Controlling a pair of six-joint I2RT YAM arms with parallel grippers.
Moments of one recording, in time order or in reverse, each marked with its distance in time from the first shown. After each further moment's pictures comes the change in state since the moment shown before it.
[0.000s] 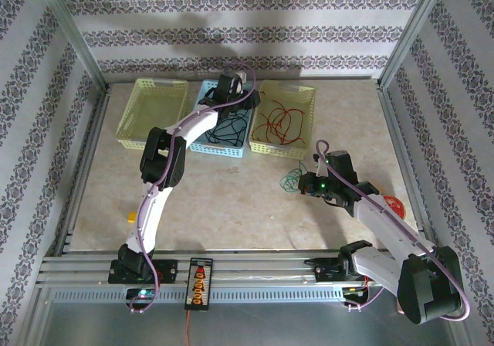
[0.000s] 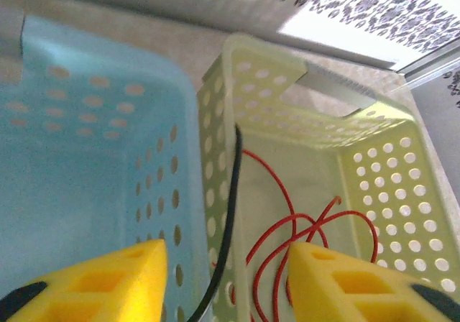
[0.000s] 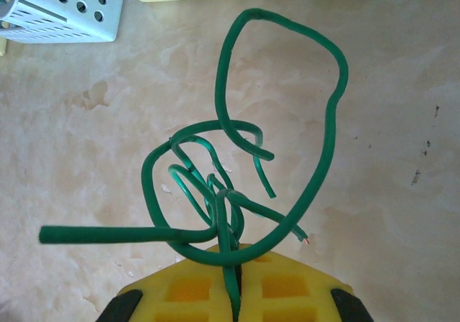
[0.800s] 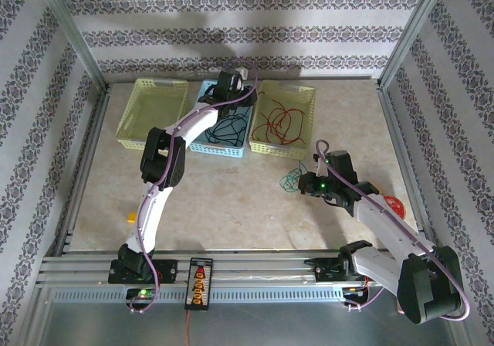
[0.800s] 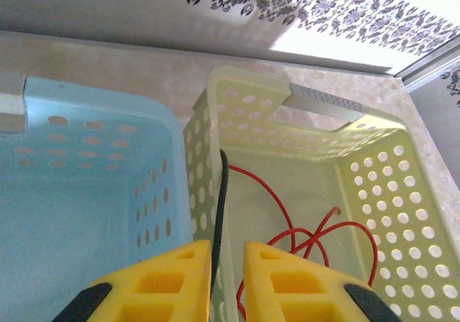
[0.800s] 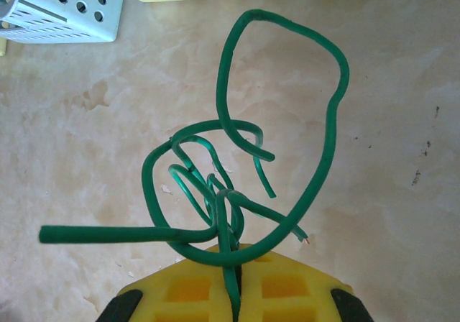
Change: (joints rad) left arm 0.000 0.008 0.068 -0.023 -0.021 0.062; right arm 0.000 0.002 0.002 0.000 0.000 0.000
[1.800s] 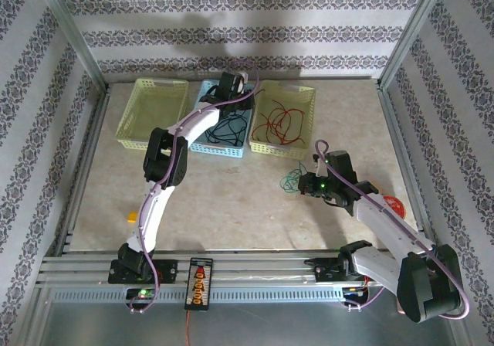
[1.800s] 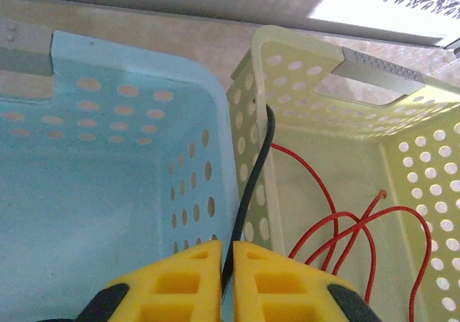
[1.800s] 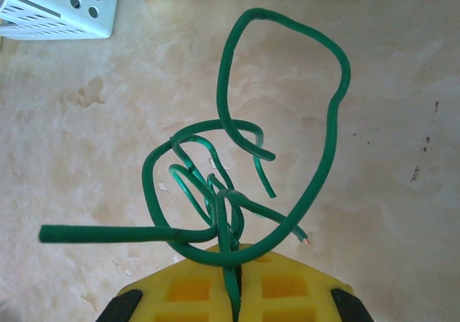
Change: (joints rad) left arm 0.000 0.044 0.054 -0.106 -0.040 0.041; right arm 0.000 0.010 0.000 -0.003 0.000 0.000
